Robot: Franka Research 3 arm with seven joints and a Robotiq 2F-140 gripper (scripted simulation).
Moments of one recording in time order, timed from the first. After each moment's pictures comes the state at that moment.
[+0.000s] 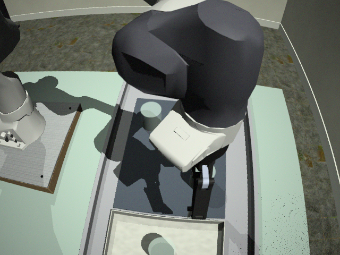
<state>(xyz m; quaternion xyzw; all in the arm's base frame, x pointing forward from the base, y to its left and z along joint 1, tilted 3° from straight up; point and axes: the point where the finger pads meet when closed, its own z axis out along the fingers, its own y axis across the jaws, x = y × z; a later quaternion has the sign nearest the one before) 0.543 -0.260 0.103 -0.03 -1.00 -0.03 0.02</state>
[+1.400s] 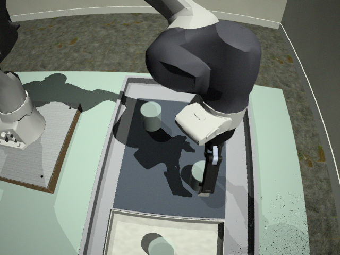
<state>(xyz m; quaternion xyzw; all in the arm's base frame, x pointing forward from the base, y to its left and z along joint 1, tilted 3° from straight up) 0.581 -0.182 0.040 -0.07 -1.00 -0.02 0.02</state>
